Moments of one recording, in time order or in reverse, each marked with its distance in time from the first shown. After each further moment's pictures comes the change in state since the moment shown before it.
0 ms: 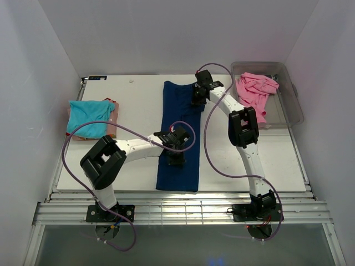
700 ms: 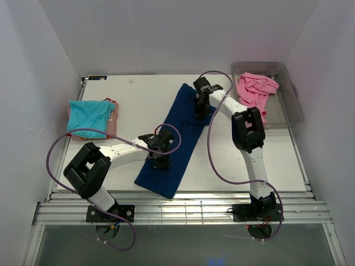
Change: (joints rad) left arm 0.099 -0.174 -0.183 -0.047 -0.045 0.058; right arm 0.042 -0.209 -0.313 -0.103 0.102 -0.074
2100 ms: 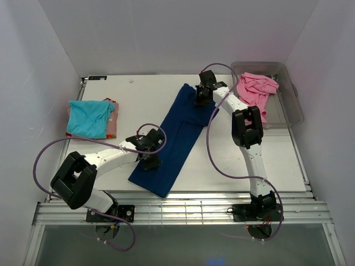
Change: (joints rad) left arm 0.095 -0.141 -0.093 -0.095 -0.104 -0.185; right arm -0.055 0.138 0.200 0.143 -0.040 0.070
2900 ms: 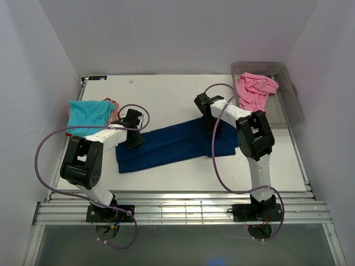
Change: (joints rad) left arm 0.383 0.222 0.171 0.154 -0.061 0.298; right arm 0.115 -0.378 -0.616 -0.283 0.381 -0.095
